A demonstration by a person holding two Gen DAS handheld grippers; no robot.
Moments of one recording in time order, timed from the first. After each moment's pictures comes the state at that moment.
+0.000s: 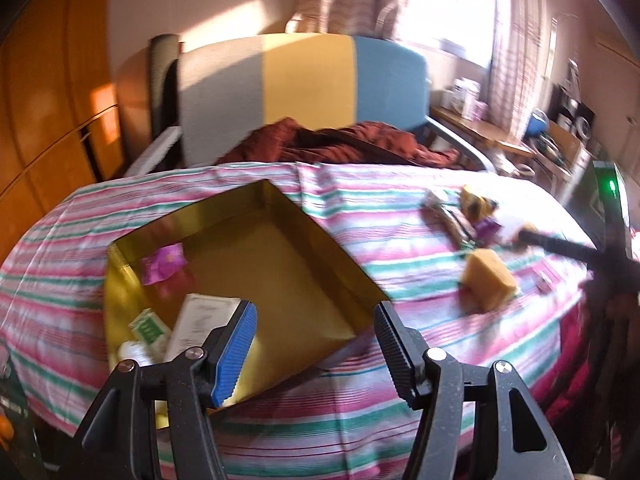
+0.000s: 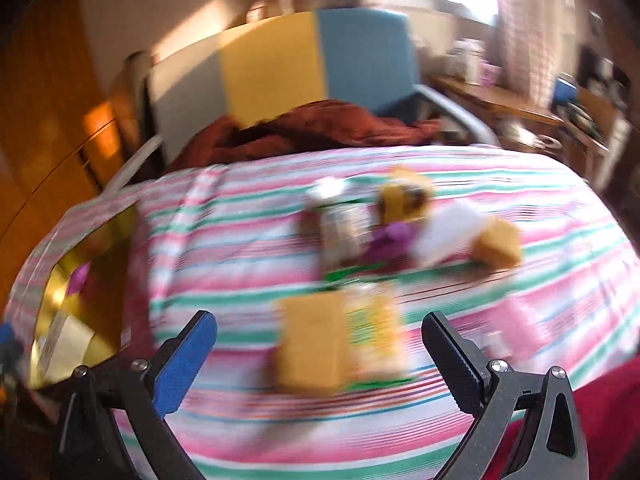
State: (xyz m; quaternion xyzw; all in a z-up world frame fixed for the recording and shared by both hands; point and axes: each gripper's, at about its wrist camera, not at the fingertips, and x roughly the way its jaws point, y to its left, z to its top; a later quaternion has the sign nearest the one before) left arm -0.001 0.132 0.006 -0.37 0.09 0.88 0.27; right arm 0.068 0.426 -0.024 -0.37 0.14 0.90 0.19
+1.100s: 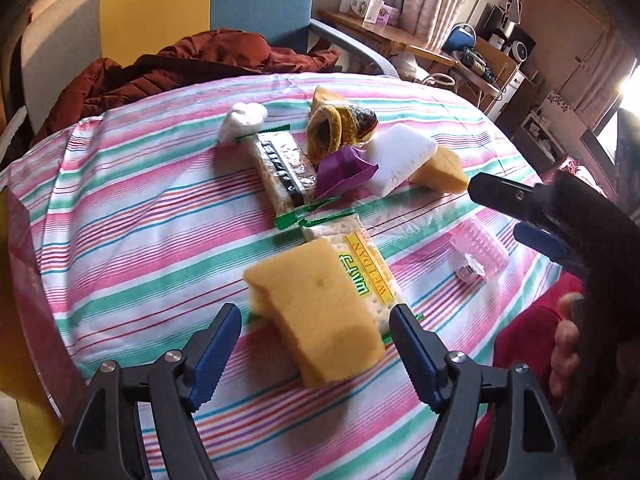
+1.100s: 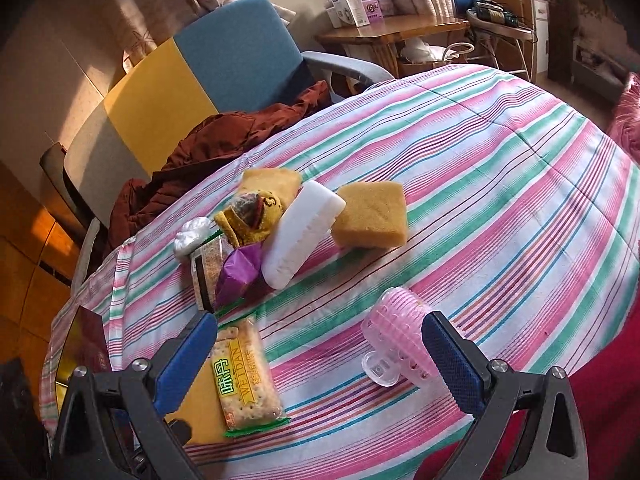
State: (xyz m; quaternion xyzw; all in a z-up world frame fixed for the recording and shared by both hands) left arm -0.011 0.384 -0.073 -0.50 0.14 0.75 0.40; right arm 0.103 0.554 -0.049 -0.37 0.31 0.83 0.27
